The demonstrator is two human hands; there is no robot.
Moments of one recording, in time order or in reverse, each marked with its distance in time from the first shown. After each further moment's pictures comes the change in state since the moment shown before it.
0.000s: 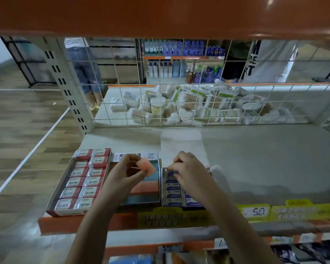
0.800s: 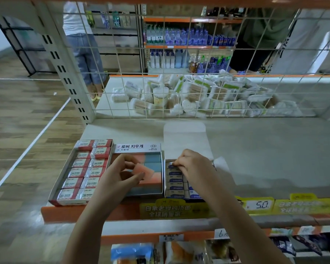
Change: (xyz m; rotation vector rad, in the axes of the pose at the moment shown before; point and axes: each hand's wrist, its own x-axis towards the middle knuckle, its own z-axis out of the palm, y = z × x) left_hand -0.020 -0.015 -0.012 -0.015 -0.001 -0.004; right_hand -0.003 0.000 0.002 0.060 -0.042 0.107
